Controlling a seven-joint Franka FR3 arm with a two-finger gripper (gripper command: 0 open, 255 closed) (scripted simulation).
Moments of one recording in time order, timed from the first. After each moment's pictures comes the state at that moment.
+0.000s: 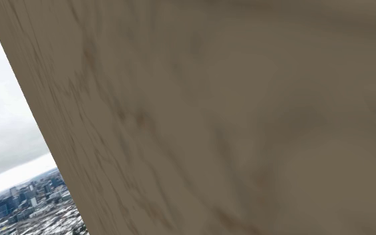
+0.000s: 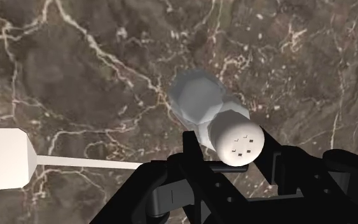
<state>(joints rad) -0.29 0.61 -0.37 -1.41 0.36 1.91 -0.93</state>
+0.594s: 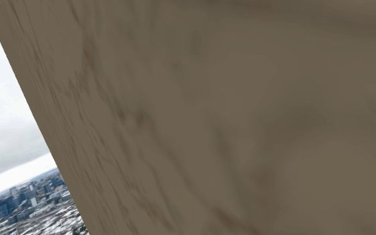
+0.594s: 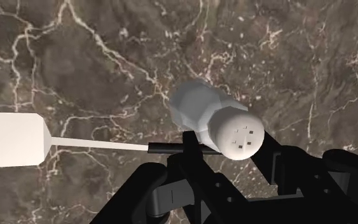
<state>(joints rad) -0.30 0.58 -0.38 -1.34 0.34 1.82 -0.91</state>
